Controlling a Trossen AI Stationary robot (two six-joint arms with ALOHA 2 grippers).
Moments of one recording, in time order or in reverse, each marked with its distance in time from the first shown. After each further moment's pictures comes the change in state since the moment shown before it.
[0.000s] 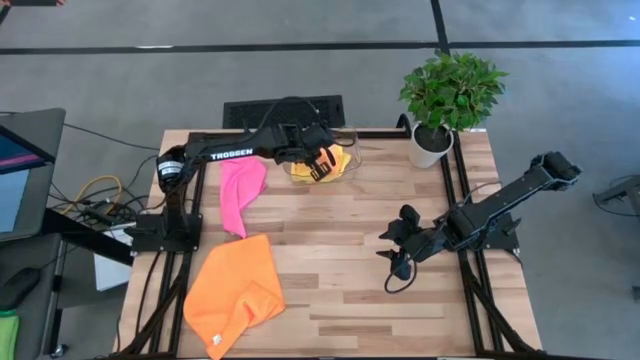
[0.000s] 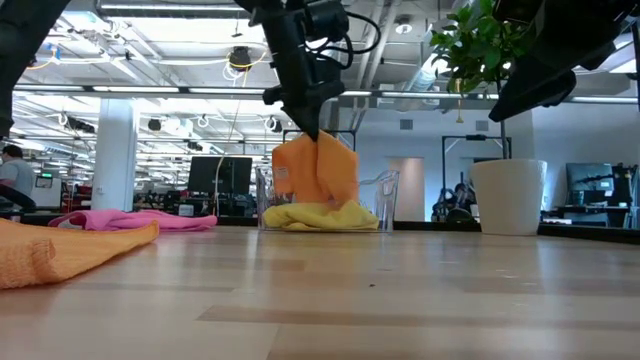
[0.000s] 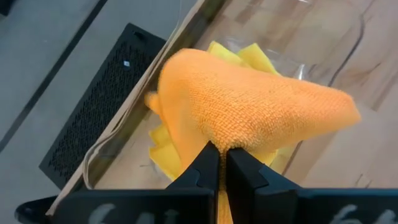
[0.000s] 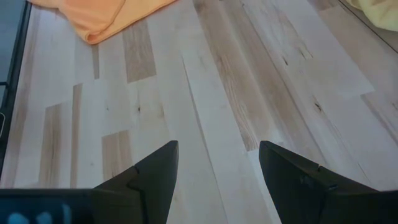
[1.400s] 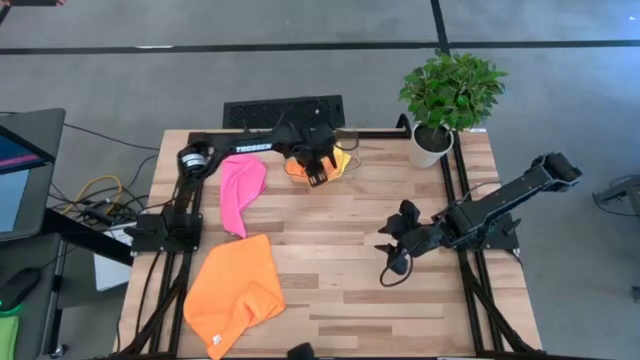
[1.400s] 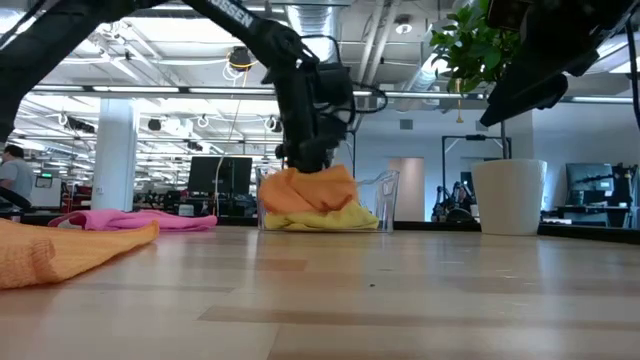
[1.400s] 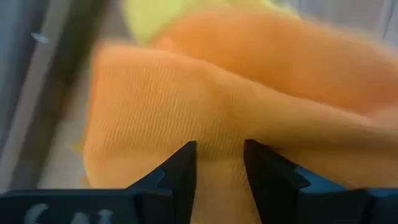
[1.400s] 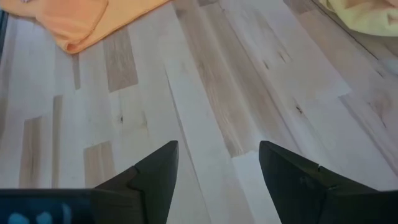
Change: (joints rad) left arm 0.105 0.185 -0.001 0.023 0.273 0.228; right arm -0.048 0.000 0.000 -0.008 0.018 0.000
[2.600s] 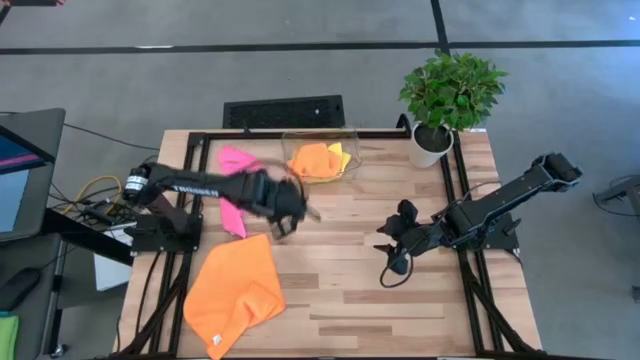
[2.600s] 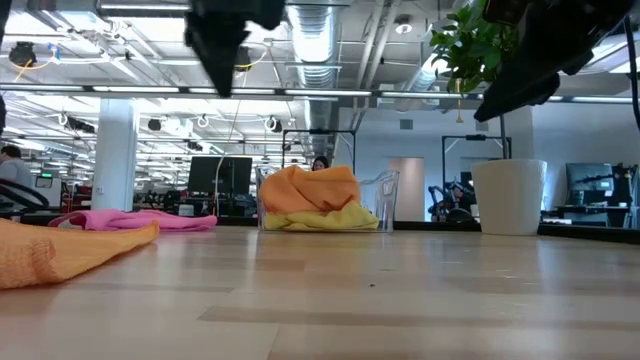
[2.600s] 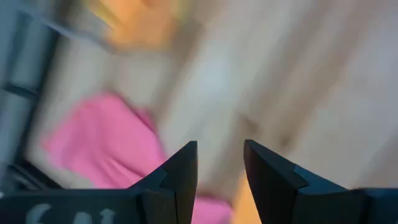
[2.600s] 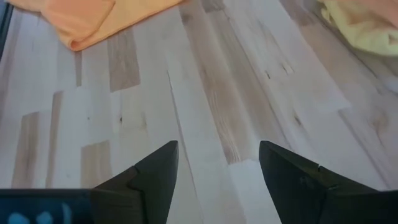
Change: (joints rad) left arm -0.514 -0.410 -0.133 -0.528 -0.243 -0.616; right arm -0.003 0.000 0.000 0.024 0.000 -0.079
